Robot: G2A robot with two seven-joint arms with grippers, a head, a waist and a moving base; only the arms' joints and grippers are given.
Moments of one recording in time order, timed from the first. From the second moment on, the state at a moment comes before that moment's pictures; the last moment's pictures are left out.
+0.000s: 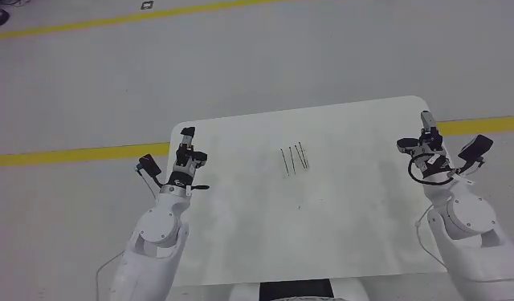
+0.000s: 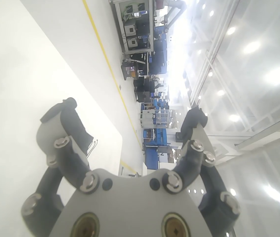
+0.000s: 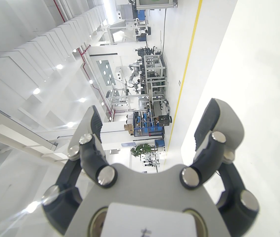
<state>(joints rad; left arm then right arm) 1.70 -1.16 -1.46 -1.86 -0.25 0.04 0.03 -1.73 -1.15 1.60 -1.80 0.42 0.00 0.00</state>
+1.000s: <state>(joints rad) 1.52 -1.19 -1.16 -1.78 -0.09 0.14 -0.04 -1.73 -1.15 1.60 -1.80 0.42 0.00 0.00</state>
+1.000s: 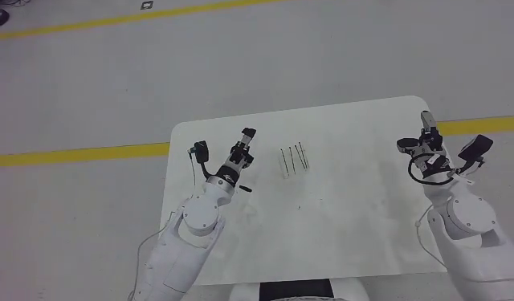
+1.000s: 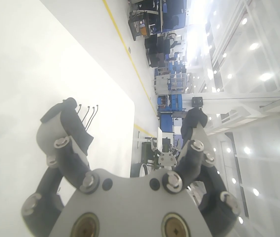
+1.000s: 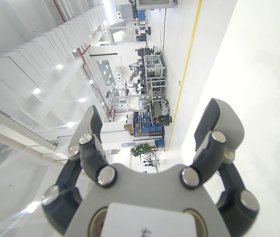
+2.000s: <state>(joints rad) 1.29 -1.23 -0.89 -1.75 0.20 0.34 -0.23 -1.73 -1.15 1.60 -1.80 0.42 0.00 0.00</state>
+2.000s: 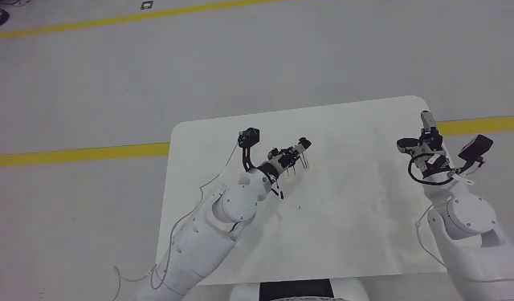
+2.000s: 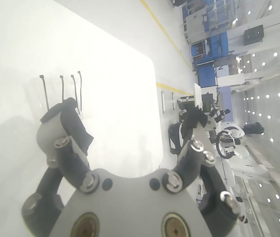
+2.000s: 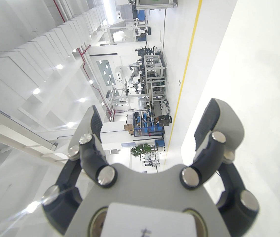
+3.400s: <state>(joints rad) 1.09 -1.37 -0.78 -1.56 0.87 0.34 -0.83 -1.73 -1.15 1.60 -1.80 0.42 0.00 0.00</state>
